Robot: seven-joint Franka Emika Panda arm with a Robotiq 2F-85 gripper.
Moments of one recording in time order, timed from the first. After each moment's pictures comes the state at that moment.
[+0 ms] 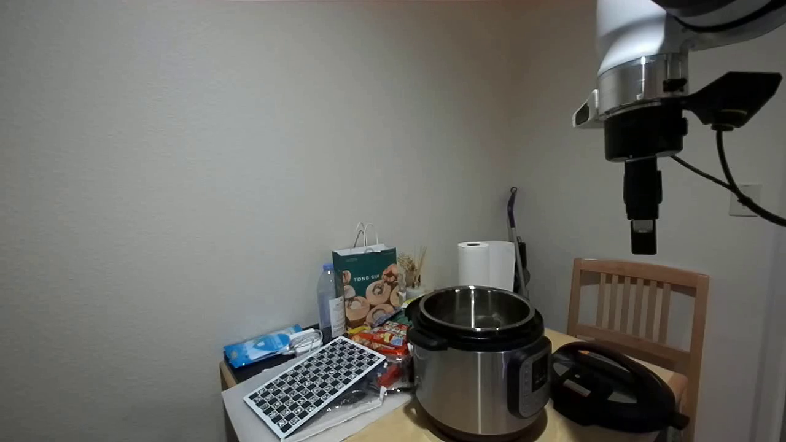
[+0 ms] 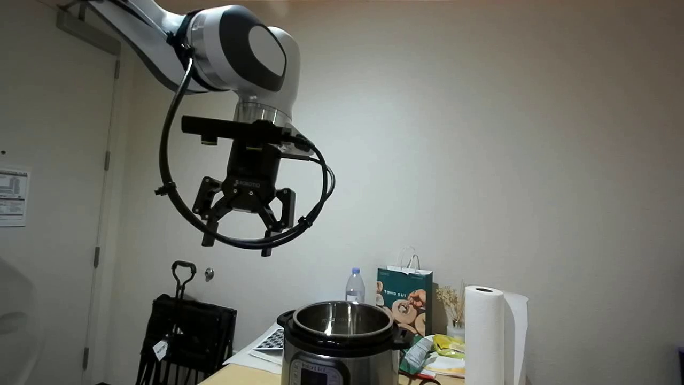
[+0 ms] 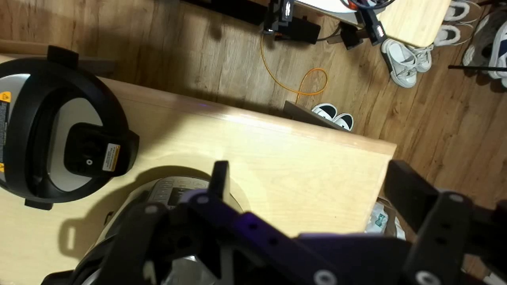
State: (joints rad) arm 0.06 -0.73 -0.08 -2.53 0.03 1.70 -0.26
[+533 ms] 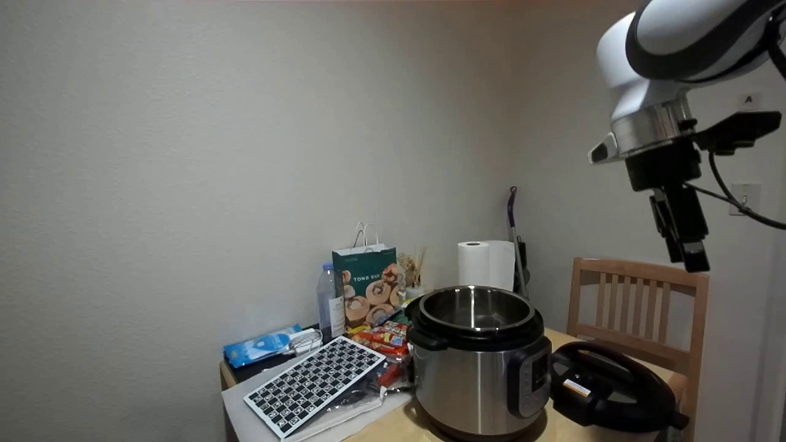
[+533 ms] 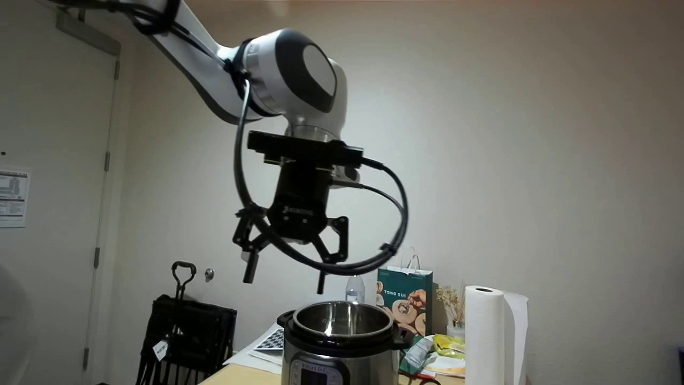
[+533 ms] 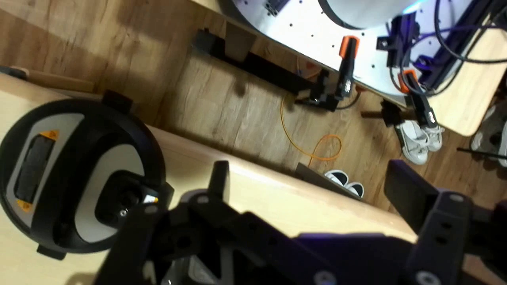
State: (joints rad) arm 0.02 -0.60 -0.24 -2.50 -0.18 1.64 -0.52
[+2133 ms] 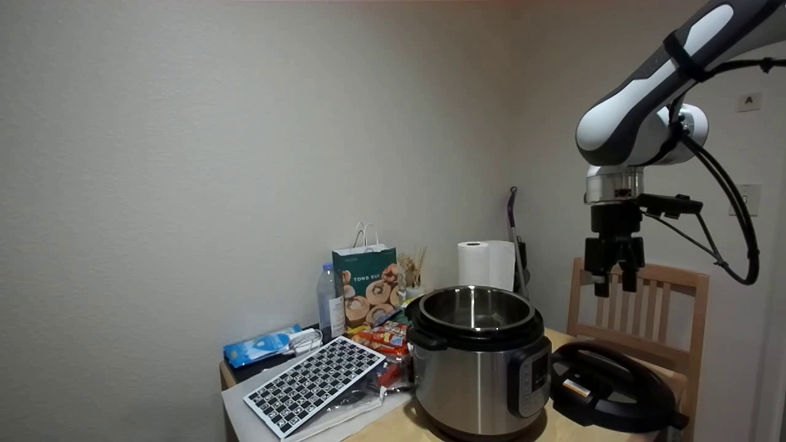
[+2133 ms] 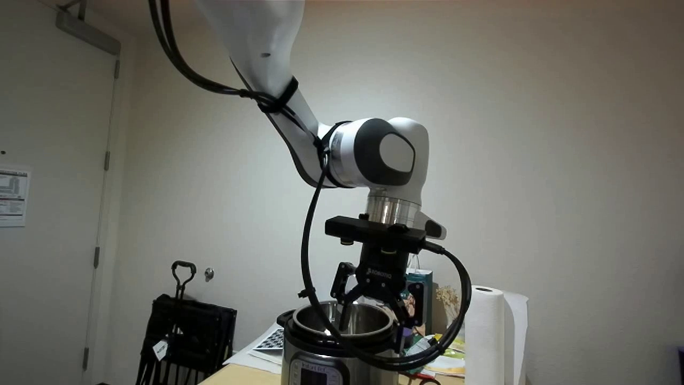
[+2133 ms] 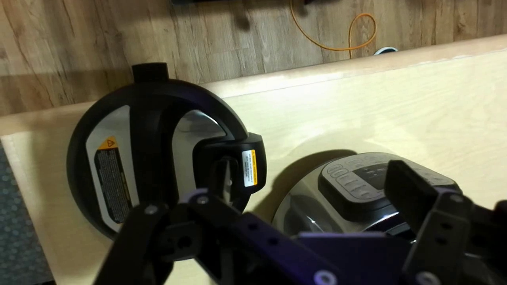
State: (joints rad) arm -0.11 -0.16 -0.33 -2.37 0.02 2.07 -0.31
